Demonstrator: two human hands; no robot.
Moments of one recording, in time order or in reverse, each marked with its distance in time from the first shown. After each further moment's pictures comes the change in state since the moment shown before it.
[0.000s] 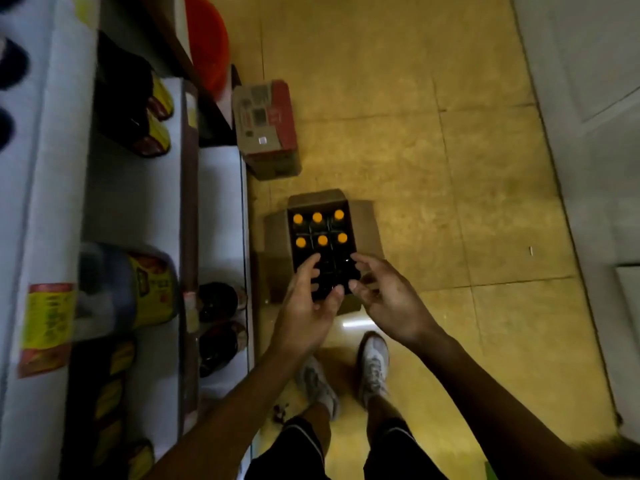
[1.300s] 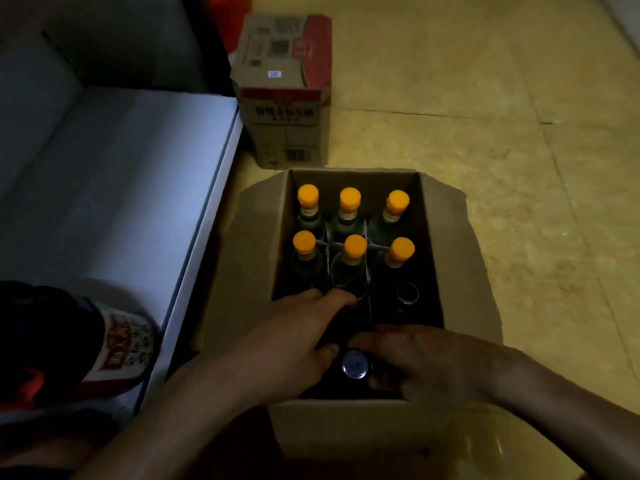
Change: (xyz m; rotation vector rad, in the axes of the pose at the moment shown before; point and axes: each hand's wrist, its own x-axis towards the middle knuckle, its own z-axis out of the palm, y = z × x) left_hand 0.247 -0.284 0.092 0.685 -0.244 0.295; right_hand 0.264 0.288 0.178 -0.707 -0.670 -0.426
